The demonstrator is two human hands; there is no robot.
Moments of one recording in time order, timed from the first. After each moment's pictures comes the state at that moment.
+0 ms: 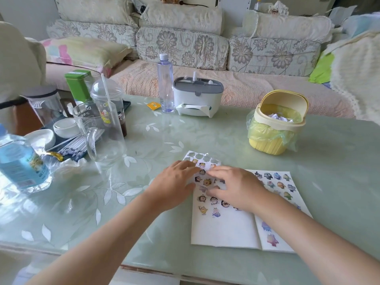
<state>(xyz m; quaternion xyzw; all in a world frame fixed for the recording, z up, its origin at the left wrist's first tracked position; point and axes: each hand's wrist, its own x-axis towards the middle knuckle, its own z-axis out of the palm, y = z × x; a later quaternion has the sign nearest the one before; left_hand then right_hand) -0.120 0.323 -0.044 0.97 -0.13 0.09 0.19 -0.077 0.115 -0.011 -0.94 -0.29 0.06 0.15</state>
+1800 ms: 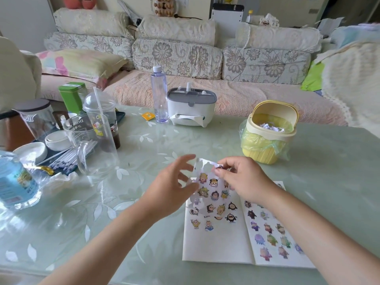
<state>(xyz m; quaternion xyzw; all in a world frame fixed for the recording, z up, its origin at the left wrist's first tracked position) -0.135 0.301 0.008 0.88 -0.02 0.08 0.47 -0.063 0.097 0.026 -0.86 -0.21 0.04 0.46</state>
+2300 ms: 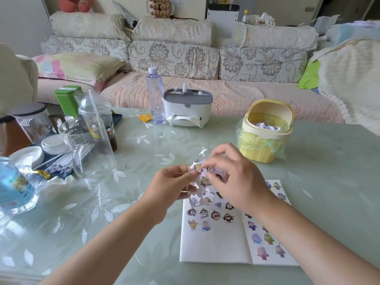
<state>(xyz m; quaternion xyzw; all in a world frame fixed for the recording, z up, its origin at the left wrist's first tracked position) -0.134 0.282 0.022 0.68 0.13 -0.02 0.72 -0.085 0.102 0.033 -0.86 -0.36 -0.23 0.29</state>
